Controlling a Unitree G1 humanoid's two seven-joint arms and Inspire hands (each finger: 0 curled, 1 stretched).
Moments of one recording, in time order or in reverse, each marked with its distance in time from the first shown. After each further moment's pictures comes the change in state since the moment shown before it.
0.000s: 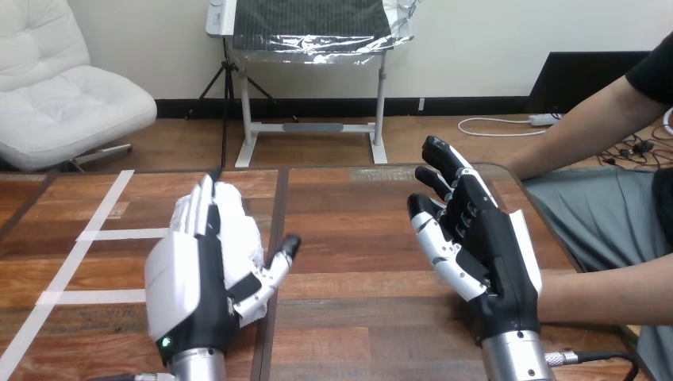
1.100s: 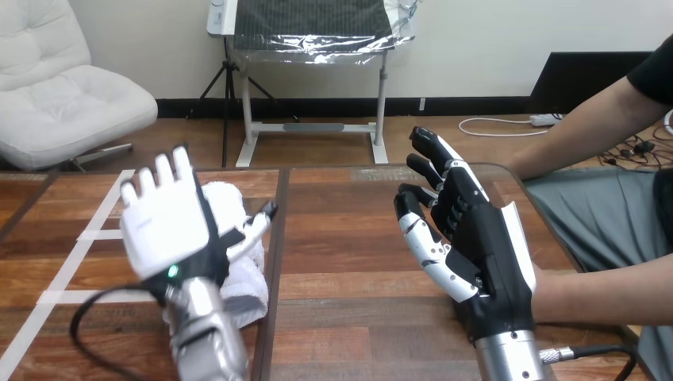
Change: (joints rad) left arm -0.362 0.029 -0.076 0.177 0.287 0.579 -0.068; right arm 0.000 -0.003 0.026 0.000 -0.024 -0.081 -0.002
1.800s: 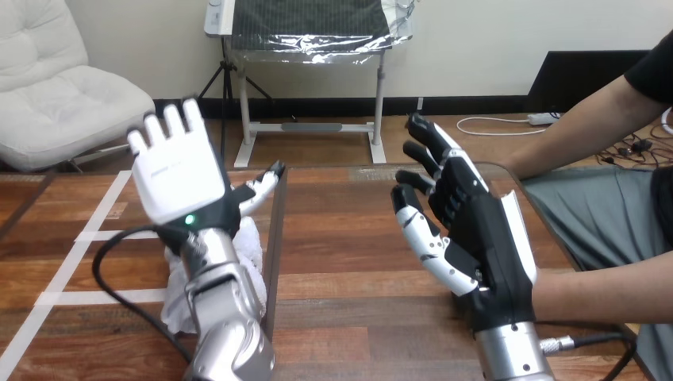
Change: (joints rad) left arm -0.209 0.048 -0.063 0.177 -0.043 0.071 0.065; right arm -0.038 -0.012 0.002 0.008 0.008 -0.043 0.016
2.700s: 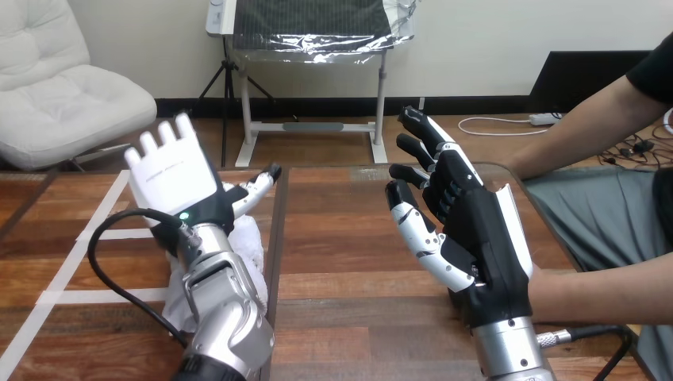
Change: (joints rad) left arm -0.076 0.028 -0.022 0.094 -0.152 0.115 -0.105; right arm -0.012 -0.005 0.004 0.009 0.004 -0.005 0.014
